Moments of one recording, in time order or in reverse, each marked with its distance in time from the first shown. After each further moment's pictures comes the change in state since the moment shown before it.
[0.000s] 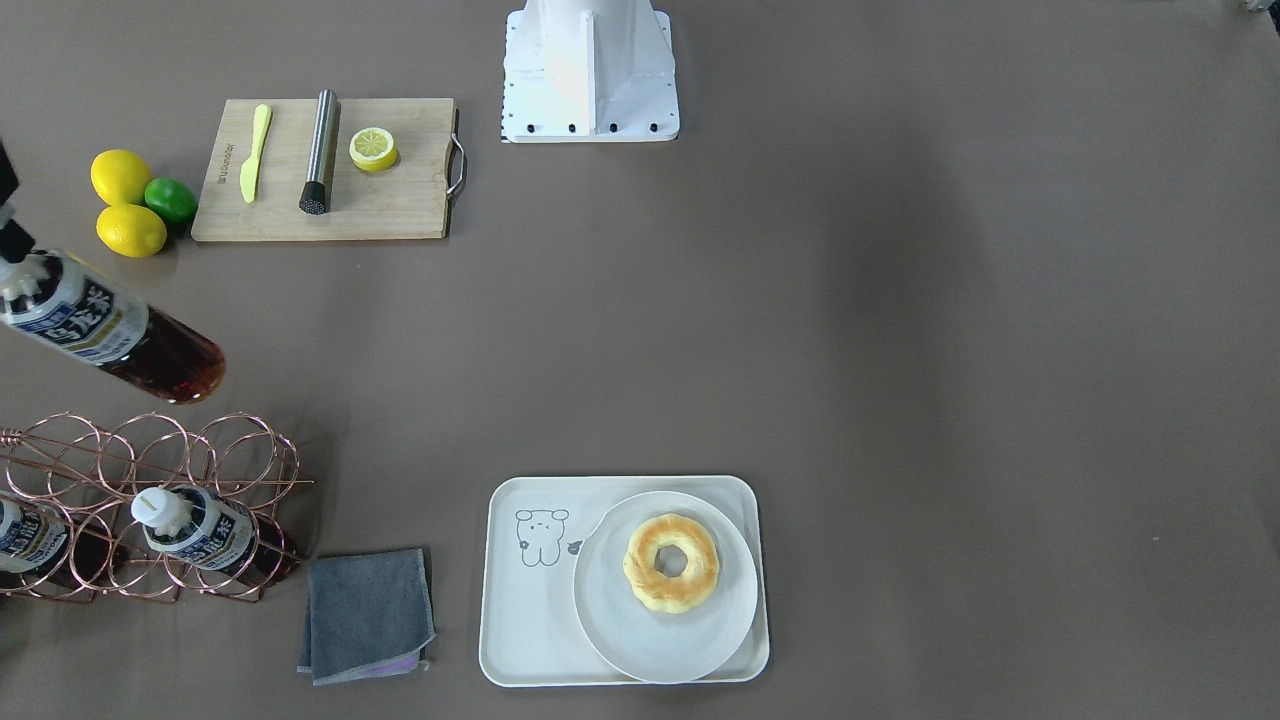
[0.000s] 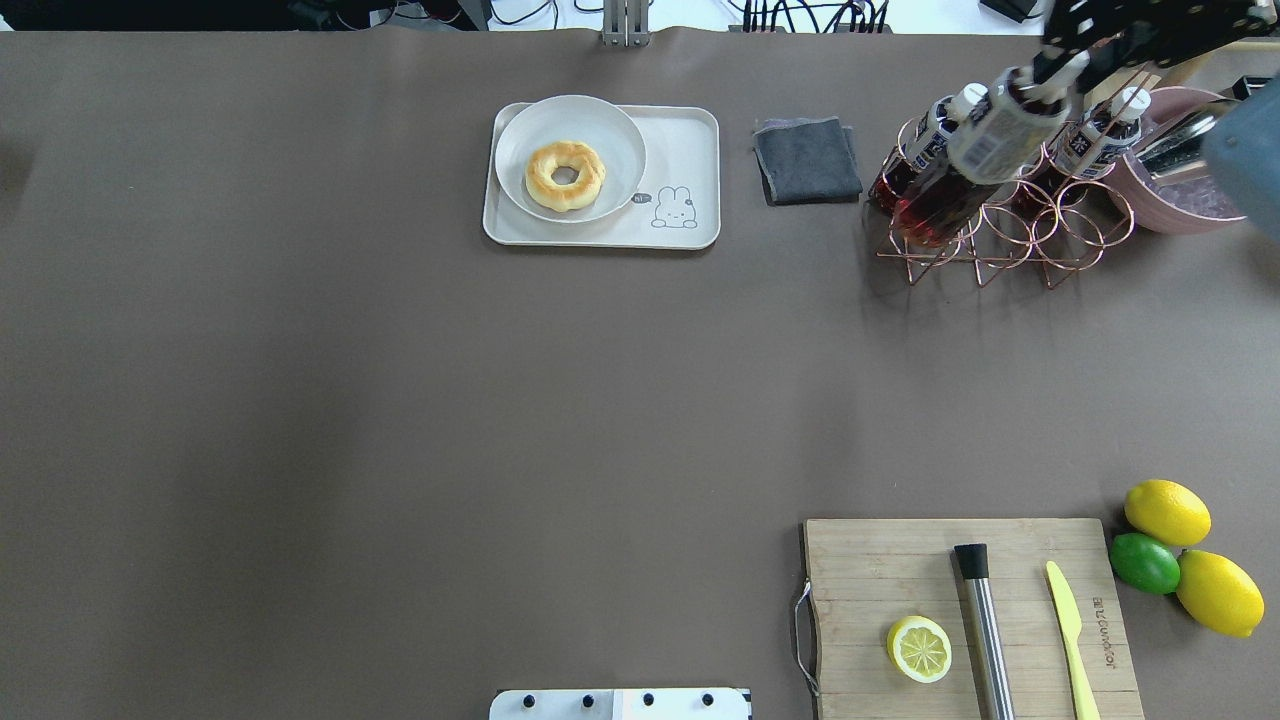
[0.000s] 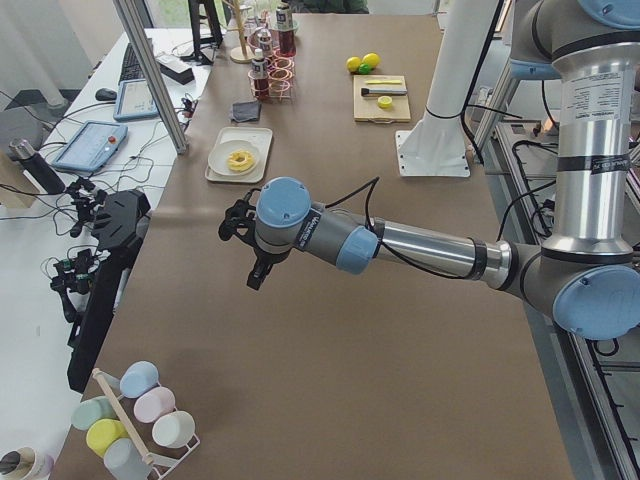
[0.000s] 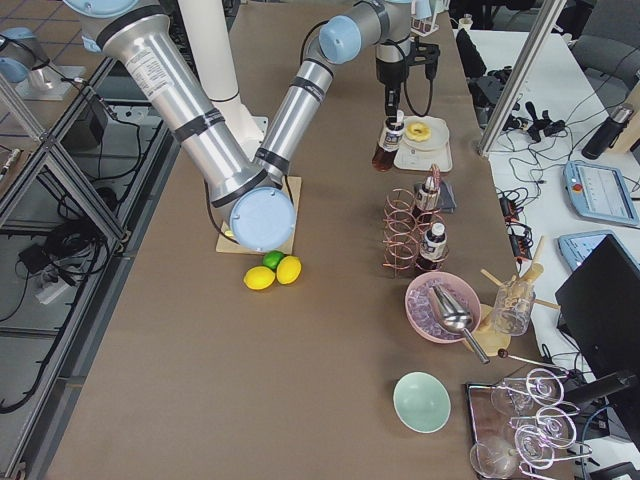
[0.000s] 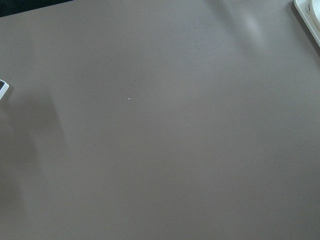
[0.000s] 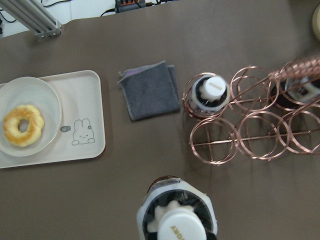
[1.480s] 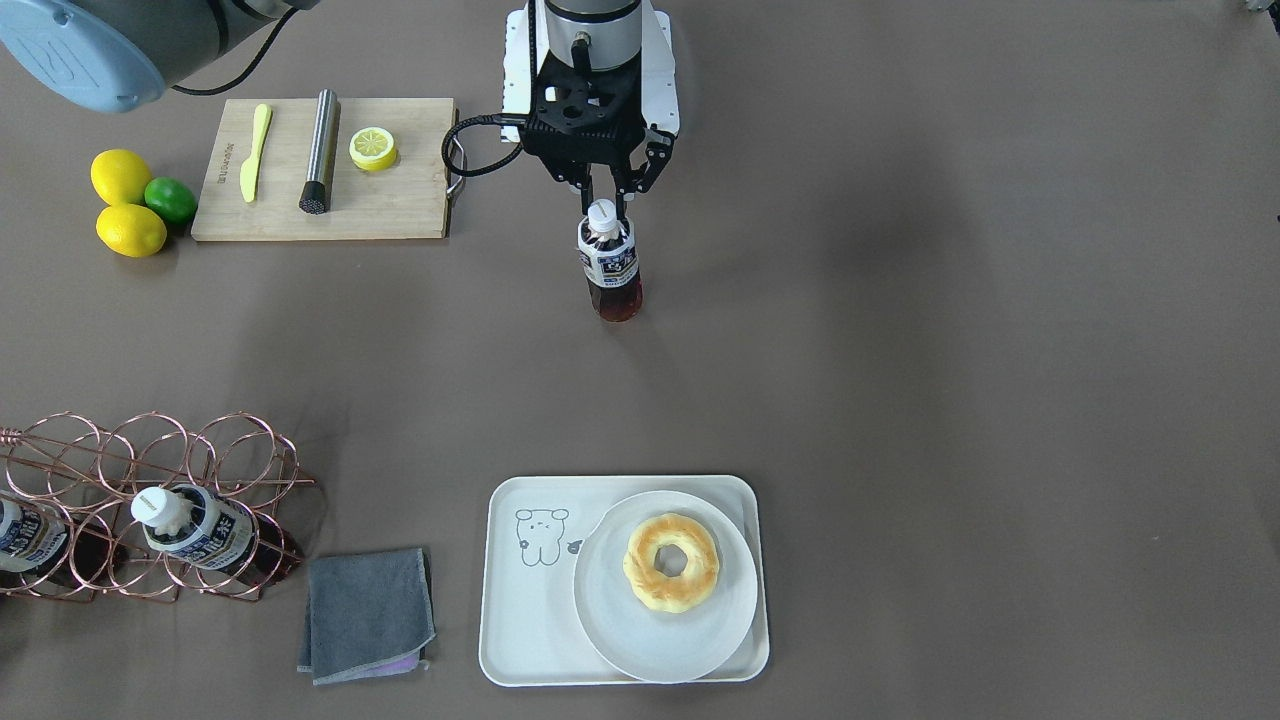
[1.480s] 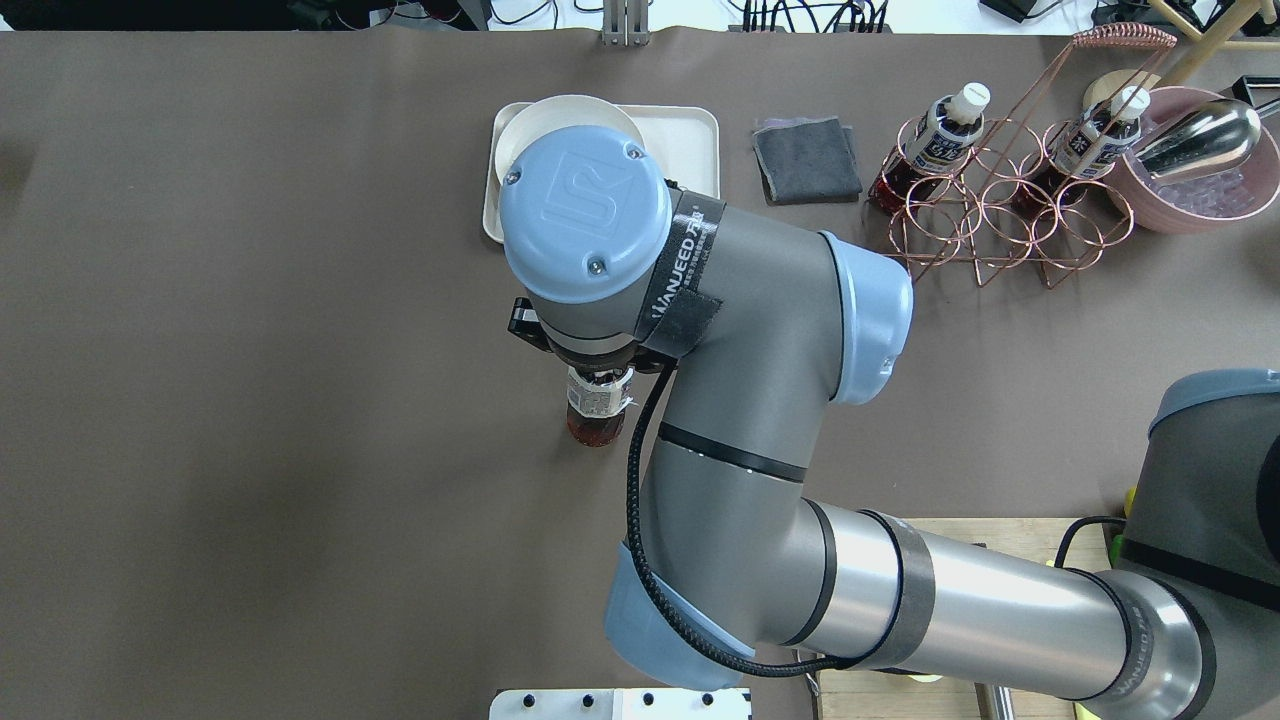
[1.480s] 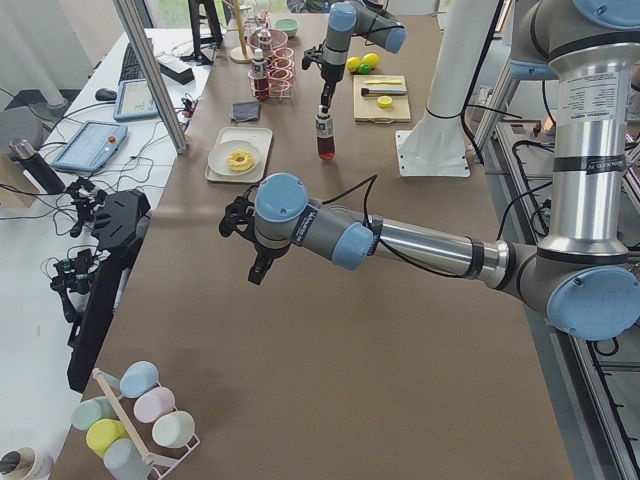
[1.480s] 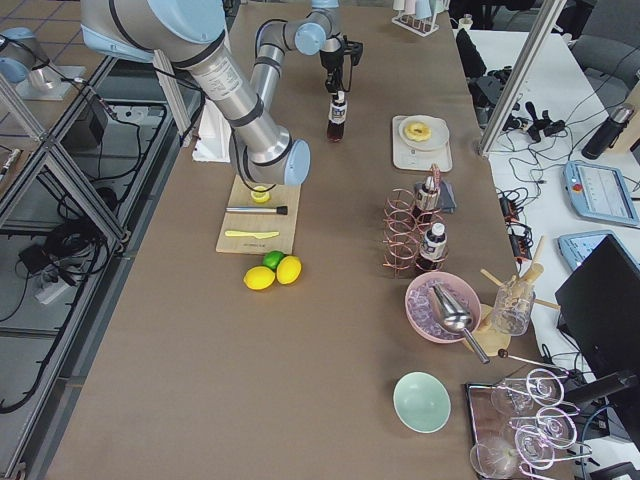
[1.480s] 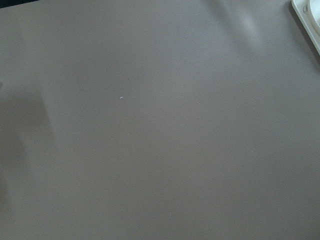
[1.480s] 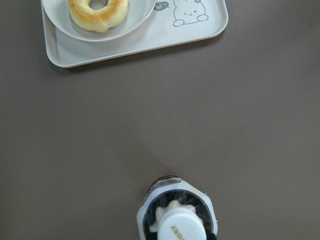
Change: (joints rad) left arm 0.025 -0.008 -0.007 0.002 0.000 -0.042; right arm -0.725 0.336 -0.284 0.127 -0.510 0.648
